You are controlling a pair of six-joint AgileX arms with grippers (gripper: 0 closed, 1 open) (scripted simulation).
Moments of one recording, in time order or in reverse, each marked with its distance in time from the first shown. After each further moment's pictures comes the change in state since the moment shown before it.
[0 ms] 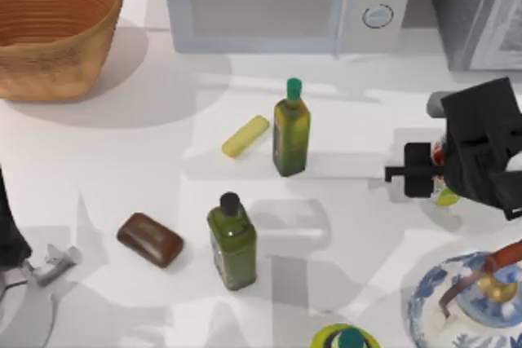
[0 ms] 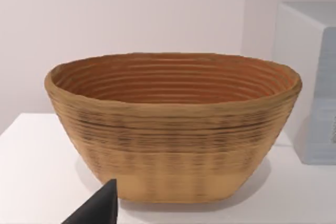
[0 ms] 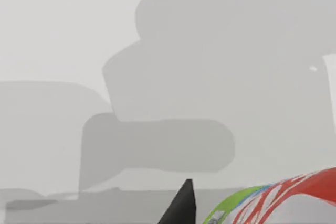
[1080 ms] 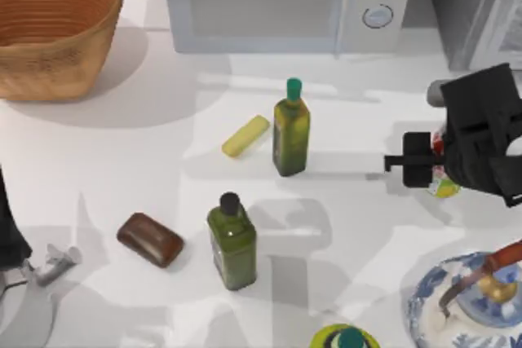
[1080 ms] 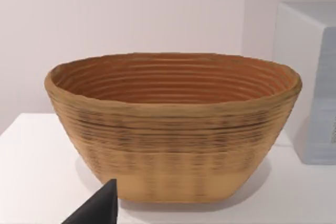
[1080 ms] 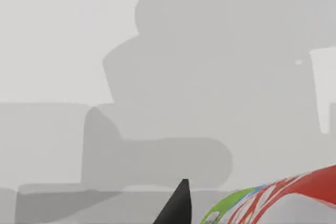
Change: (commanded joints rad) left arm 0.000 0.000 0.000 0.000 0.000 0.000; right arm 0.000 -0.018 0.052 -0.071 0.004 0.003
